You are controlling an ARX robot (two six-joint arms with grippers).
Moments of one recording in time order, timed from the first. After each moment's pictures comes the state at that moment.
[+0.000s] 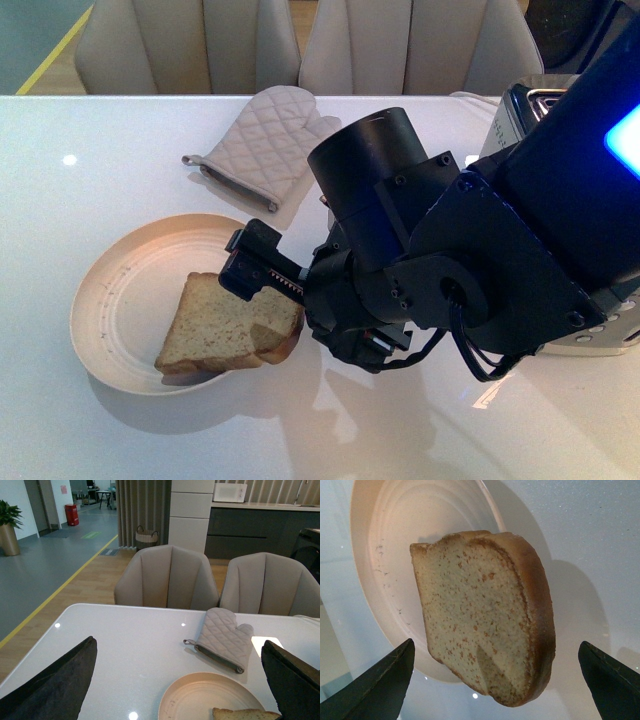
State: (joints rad) left arm 0.00 0.00 0.01 0.00 0.00 -0.01; right arm 0.63 2.27 1.02 0.37 -0.21 0.97
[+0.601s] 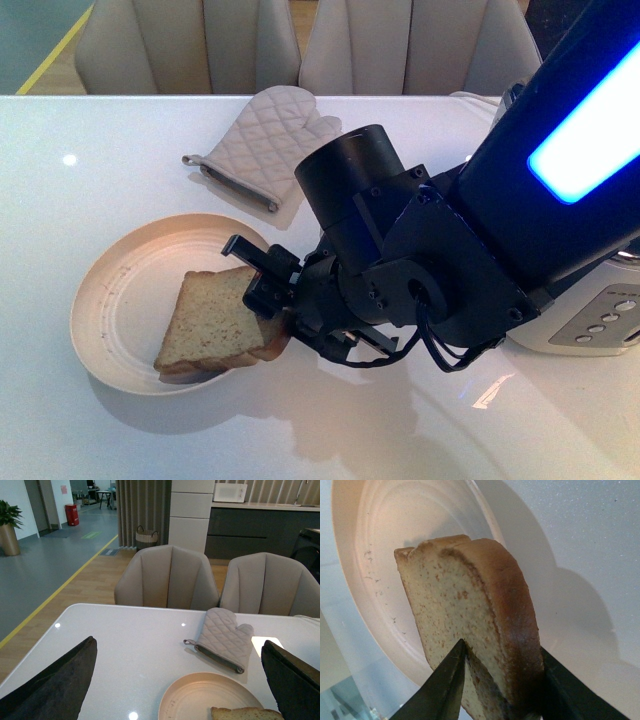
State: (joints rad) left arm 0.00 0.00 0.01 0.00 0.00 -0.01; right arm 0.63 2.34 1.09 0.36 -0.23 1.01
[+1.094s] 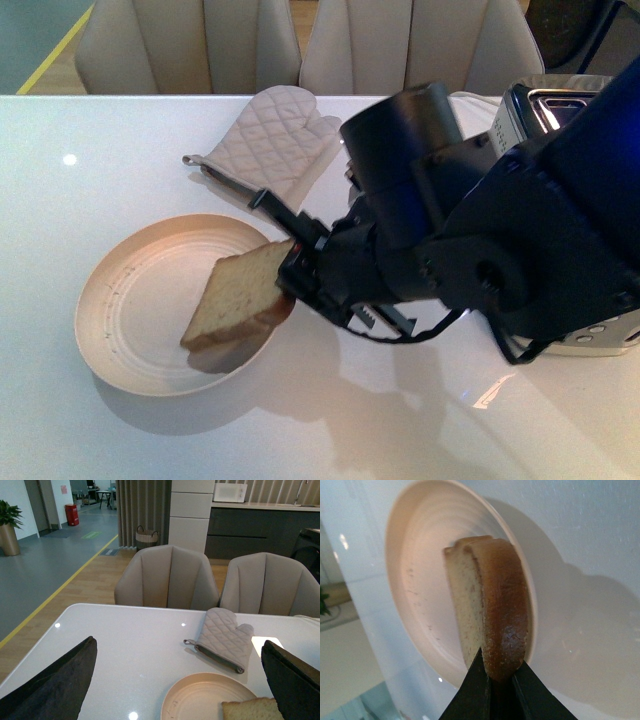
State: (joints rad) left arm 0.00 0.00 0.01 0.00 0.00 -0.01; right arm 0.58 2.24 0.99 0.46 -0.24 1.06
